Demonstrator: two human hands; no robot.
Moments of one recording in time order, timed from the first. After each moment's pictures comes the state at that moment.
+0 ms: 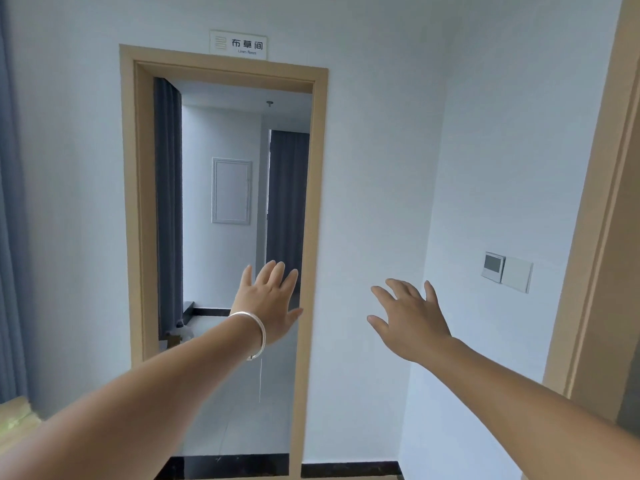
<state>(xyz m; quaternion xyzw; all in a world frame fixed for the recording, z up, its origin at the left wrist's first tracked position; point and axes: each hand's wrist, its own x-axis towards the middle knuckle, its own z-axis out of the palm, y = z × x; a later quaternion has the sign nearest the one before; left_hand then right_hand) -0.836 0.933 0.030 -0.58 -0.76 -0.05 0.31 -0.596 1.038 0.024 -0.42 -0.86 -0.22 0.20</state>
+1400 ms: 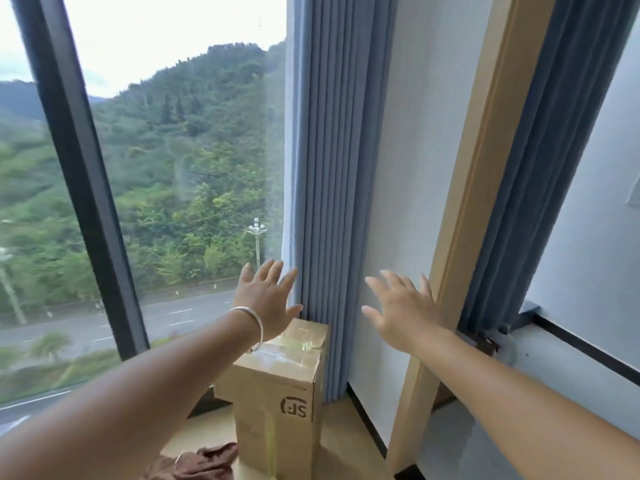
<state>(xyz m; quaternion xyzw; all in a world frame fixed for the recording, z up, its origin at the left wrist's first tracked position) -1.320 0.912 -0.082 -0.04 -0.98 0.11 0.18 -1.328 1.172 -0.069 0.18 -0.97 -0.01 0.18</state>
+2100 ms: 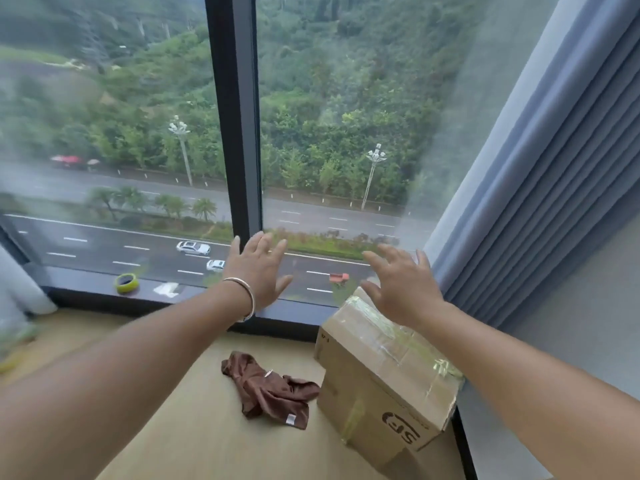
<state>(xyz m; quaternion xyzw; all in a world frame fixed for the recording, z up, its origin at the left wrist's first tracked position) -1.434 0.579 -0.205 0.21 -0.97 0.09 0.05 -1.567 0.809 -0.176 0.42 -0.91 -0.01 0.08</state>
